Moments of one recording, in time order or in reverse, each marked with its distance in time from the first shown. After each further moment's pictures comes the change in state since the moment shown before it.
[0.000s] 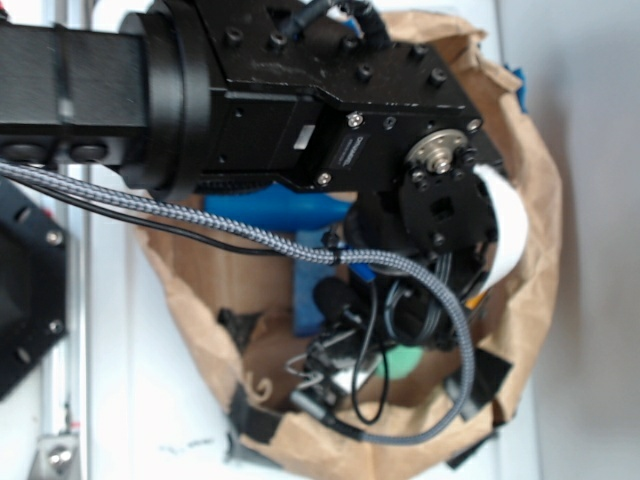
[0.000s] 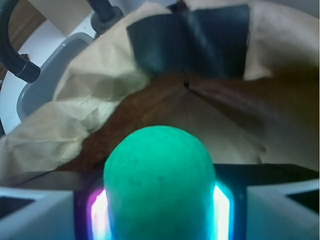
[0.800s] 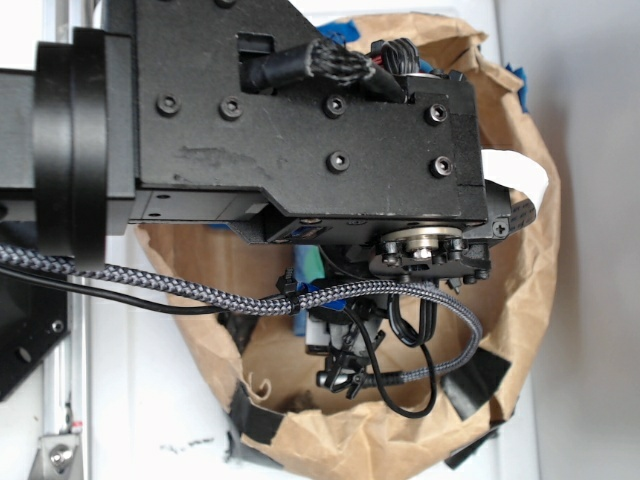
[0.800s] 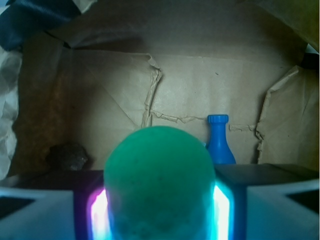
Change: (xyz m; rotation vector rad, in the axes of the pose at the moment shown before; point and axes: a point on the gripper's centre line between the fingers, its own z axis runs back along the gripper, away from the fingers) arm -0.022 0.006 0.021 0.300 0.166 0.587
